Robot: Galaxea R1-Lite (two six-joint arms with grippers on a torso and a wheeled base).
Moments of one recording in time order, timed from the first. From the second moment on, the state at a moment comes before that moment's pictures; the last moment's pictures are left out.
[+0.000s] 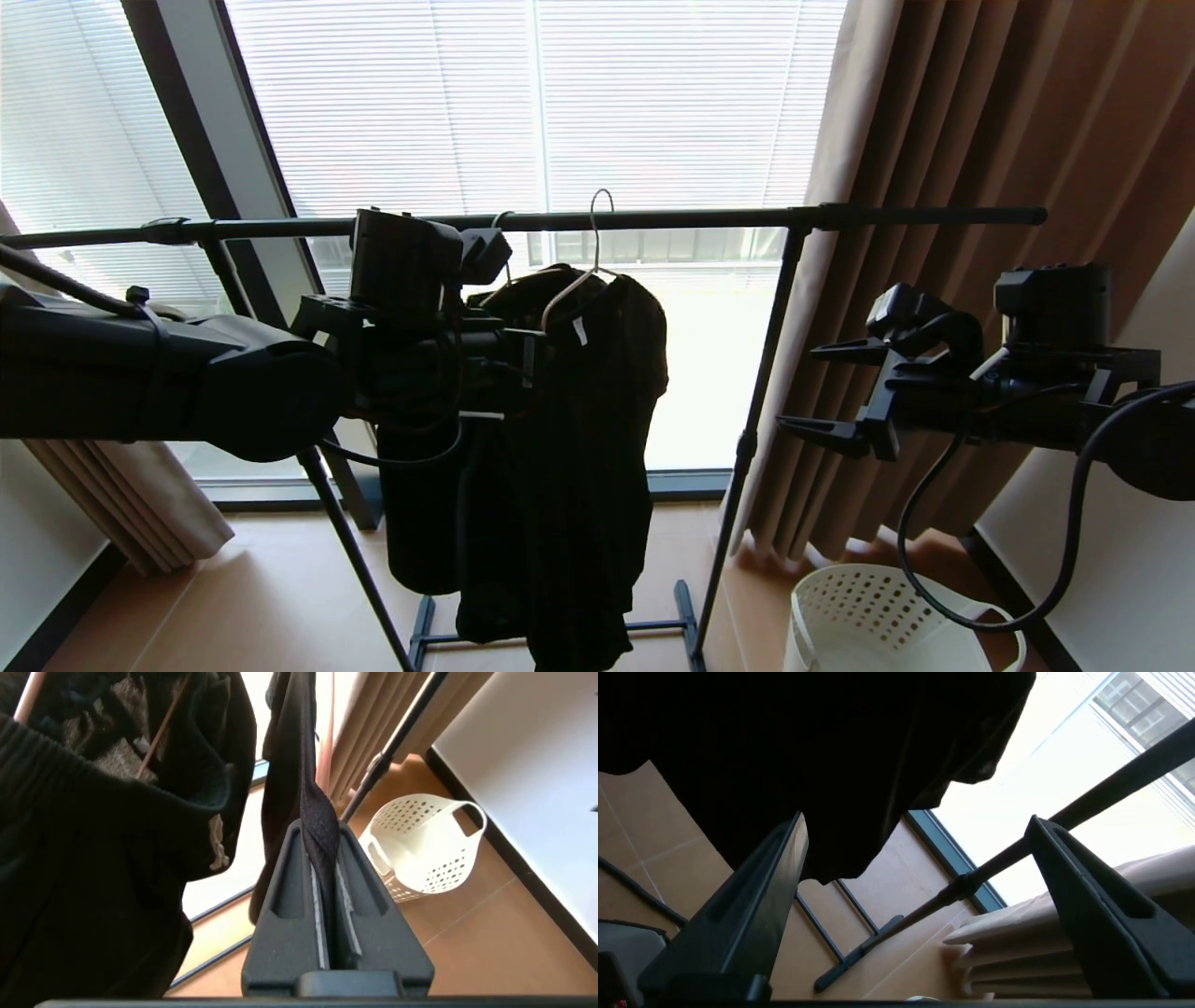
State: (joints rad) left arm -0.49 1.88 -1.20 -0.25 -0.07 -0.13; right arm 0.16 1.78 -0.89 -0.40 0.57 -0.53
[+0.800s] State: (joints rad) left arm -0.51 1.92 -1.16 -0.41 -0.07 -0.13; right arm 0.16 1.78 -0.89 -0.40 0.57 -0.53
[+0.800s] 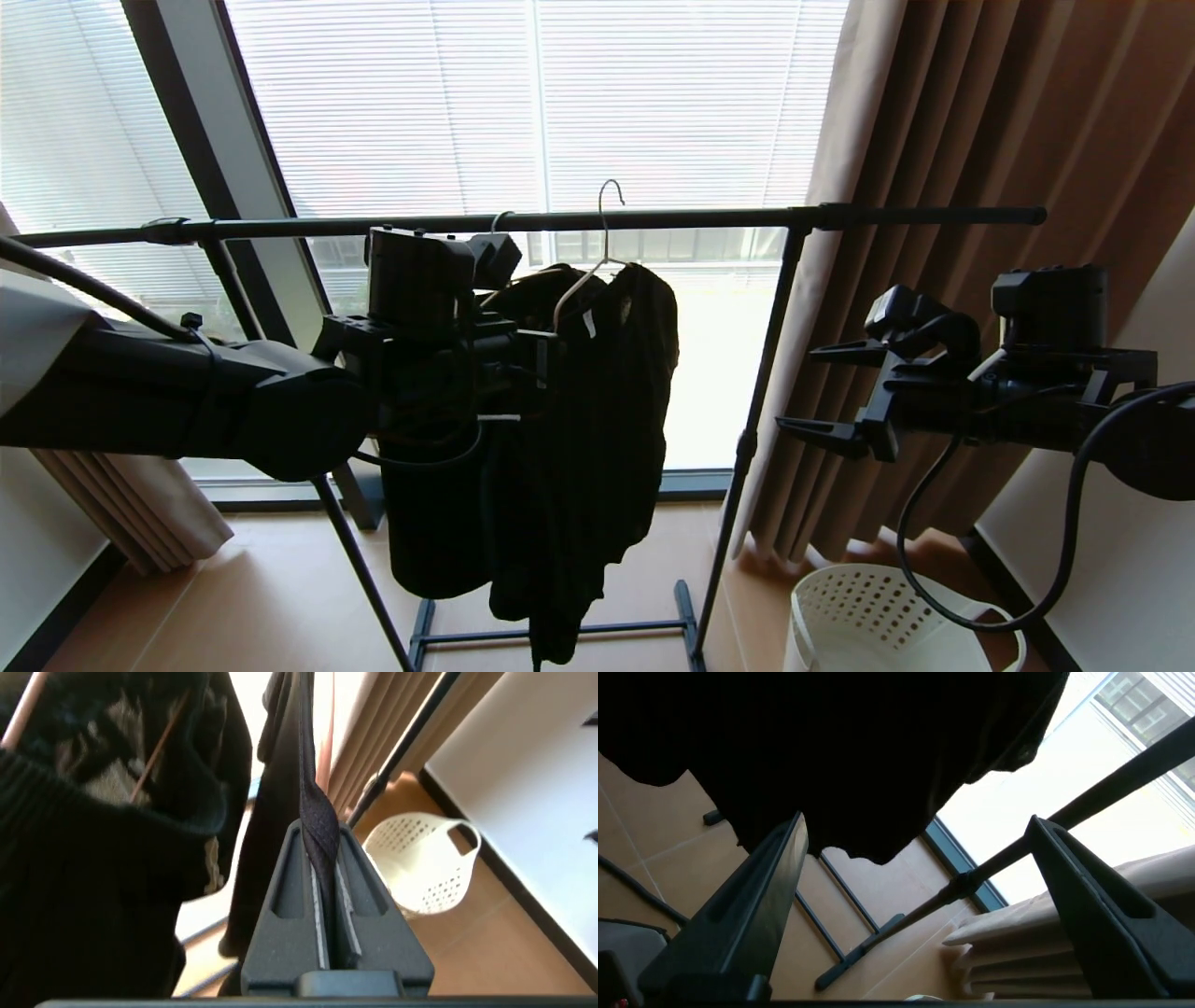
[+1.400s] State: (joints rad) left arm -0.52 1.94 -1.16 -0.41 -0.07 -0.13; right arm 0.16 1.78 -0.89 -0.40 0.57 -0.53
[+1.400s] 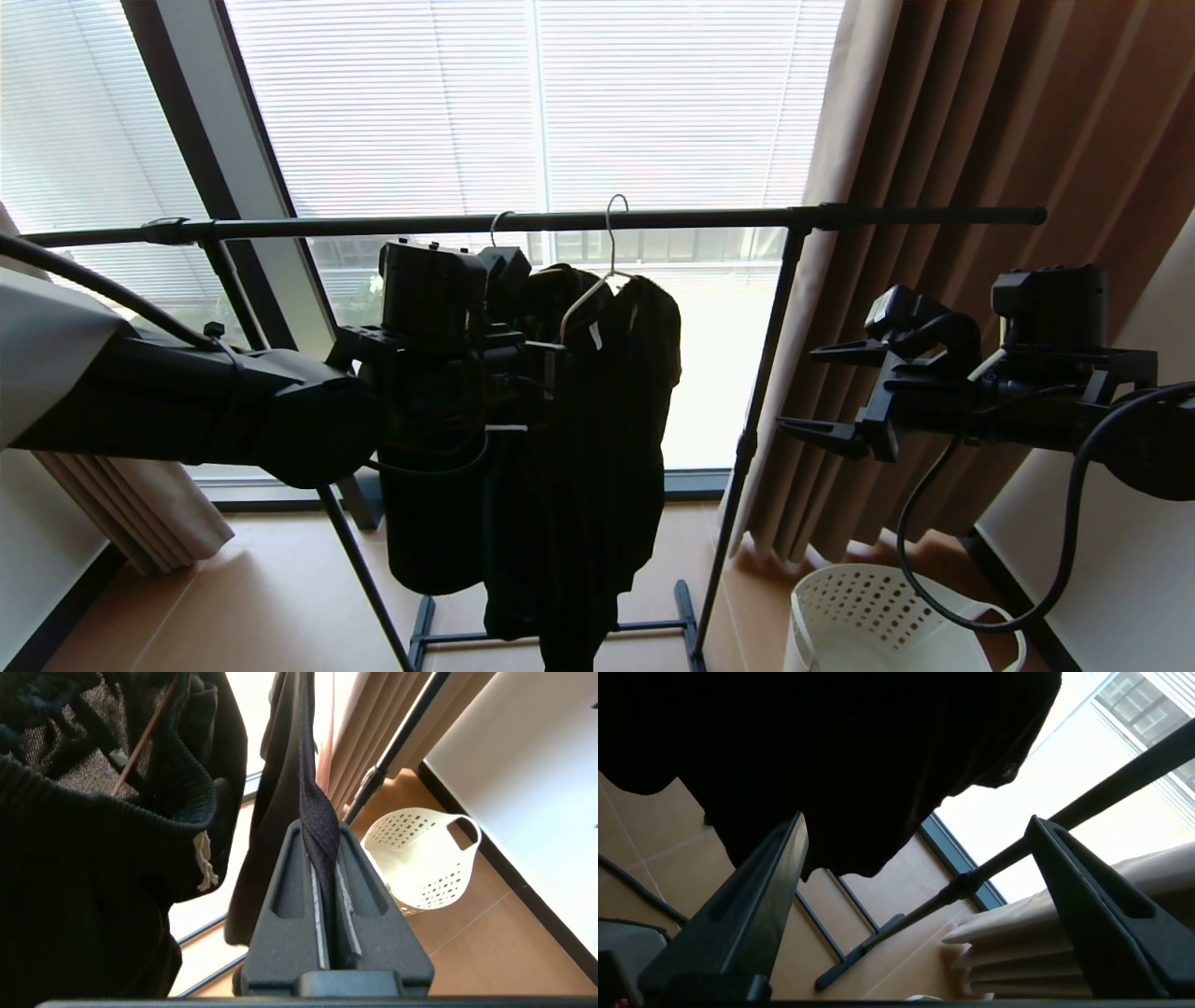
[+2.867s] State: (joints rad) left arm -0.54 1.60 -0.82 -0.44 0.00 -0.13; right arm 0.23 1.76 -0.85 -0.44 0.54 -0.53
